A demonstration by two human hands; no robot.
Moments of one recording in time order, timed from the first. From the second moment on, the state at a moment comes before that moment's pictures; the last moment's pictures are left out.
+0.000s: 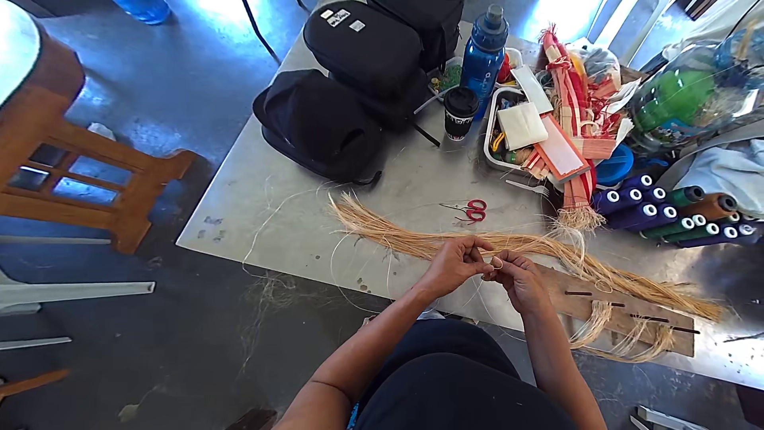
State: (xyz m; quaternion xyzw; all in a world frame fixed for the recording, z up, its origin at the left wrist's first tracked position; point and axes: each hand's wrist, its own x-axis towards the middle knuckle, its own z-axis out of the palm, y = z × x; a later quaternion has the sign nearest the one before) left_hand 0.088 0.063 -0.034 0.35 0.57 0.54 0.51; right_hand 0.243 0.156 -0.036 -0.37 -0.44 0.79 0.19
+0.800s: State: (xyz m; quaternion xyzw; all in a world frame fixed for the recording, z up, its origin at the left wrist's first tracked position) left_hand 0.112 0.072 -0.047 0.25 0.63 0.58 0.45; right_hand 0.251 0.160 -0.044 -0.40 -0.48 0.76 0.18
